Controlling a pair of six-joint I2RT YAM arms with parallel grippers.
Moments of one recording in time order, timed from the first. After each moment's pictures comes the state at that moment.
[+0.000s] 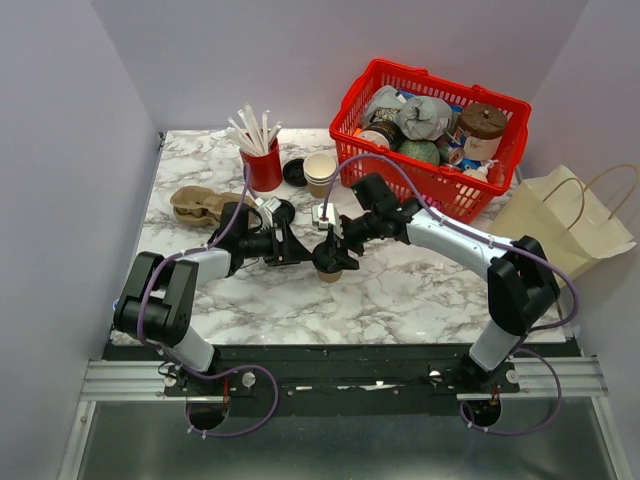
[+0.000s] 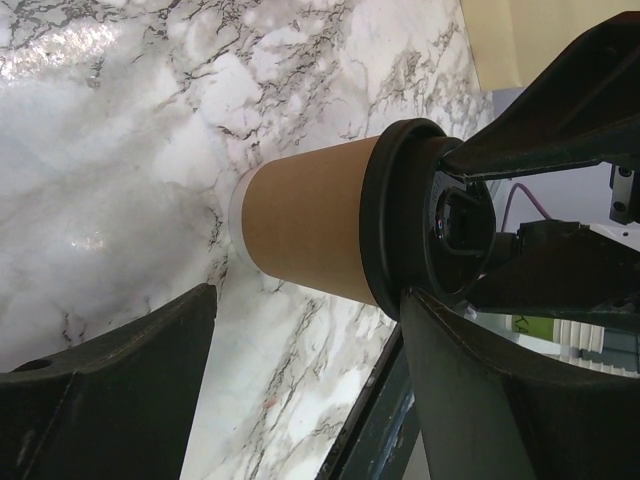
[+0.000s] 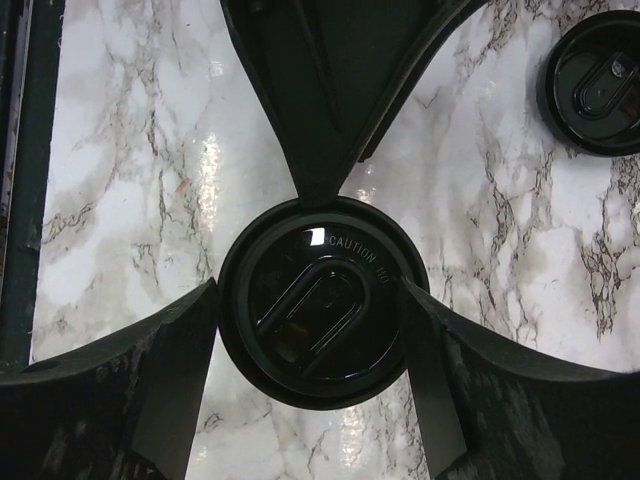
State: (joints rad) left arm -0.23 1.57 0.63 0.28 0.90 -0.56; right arm 0.68 1.70 1.26 -0.46 -0.70 -0.76
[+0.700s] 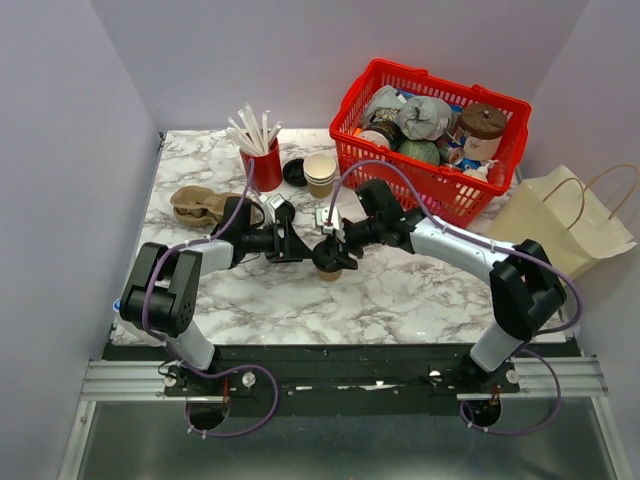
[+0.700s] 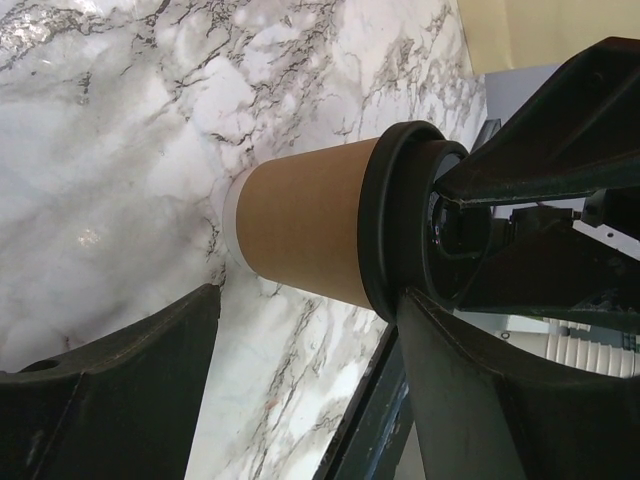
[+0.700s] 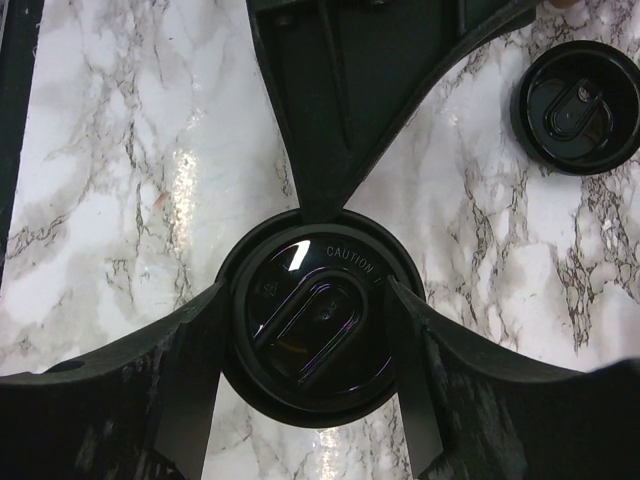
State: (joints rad) left arm -0.23 1.64 0.70 0.22 0.95 -0.52; right arm 0.68 1.67 1.15 -0.30 -0.69 -0.76
